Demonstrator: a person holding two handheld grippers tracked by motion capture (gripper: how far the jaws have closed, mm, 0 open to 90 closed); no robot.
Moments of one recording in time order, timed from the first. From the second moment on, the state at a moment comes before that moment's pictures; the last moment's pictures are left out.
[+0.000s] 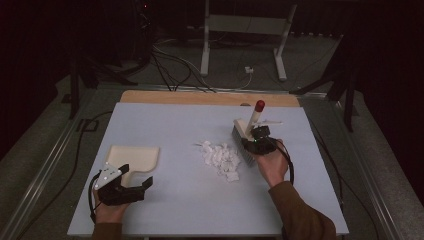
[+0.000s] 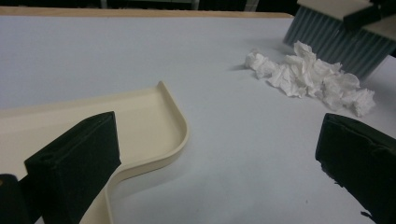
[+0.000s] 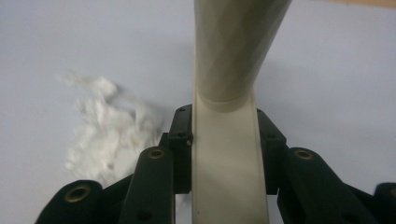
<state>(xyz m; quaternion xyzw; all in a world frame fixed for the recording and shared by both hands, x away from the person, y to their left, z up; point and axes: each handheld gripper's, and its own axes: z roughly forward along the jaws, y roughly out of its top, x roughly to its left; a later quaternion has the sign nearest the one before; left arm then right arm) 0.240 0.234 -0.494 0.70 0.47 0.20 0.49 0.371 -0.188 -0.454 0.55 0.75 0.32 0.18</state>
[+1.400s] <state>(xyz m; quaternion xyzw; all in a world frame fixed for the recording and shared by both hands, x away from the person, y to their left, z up) 0.240 0.237 -0.495 0.70 0.47 0.20 0.49 0.436 -0.144 -0.462 0.14 0.91 0.35 0.20</state>
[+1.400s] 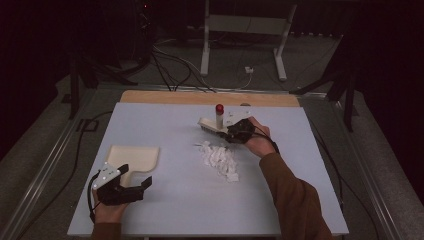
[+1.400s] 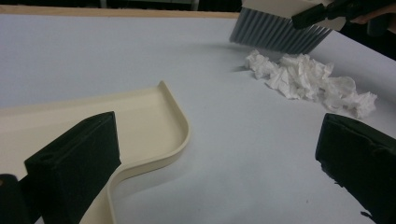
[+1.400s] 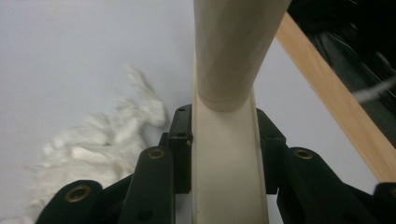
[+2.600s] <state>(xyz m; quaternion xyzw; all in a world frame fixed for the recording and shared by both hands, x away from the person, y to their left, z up) 0.240 0.237 -0.496 0.70 0.48 0.20 0.49 0.410 -0.157 -0.460 0.04 0.93 0.35 0.12</state>
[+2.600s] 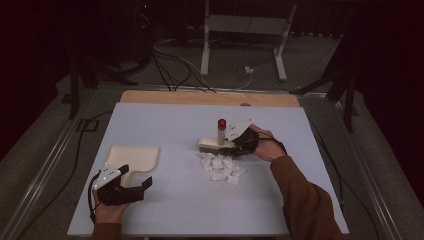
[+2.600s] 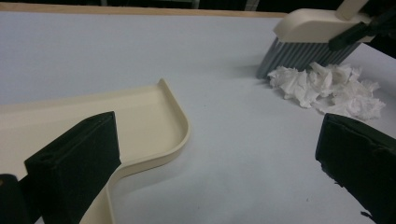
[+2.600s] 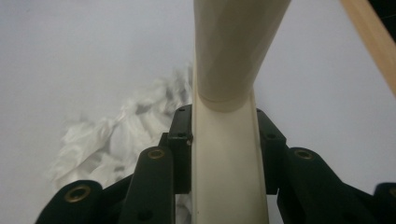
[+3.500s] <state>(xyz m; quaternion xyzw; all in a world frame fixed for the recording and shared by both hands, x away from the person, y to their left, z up) 0.240 0.236 -0.497 0.70 0.48 0.20 0.49 0.350 -0.208 -0.412 0.00 0.91 0.40 0.12</state>
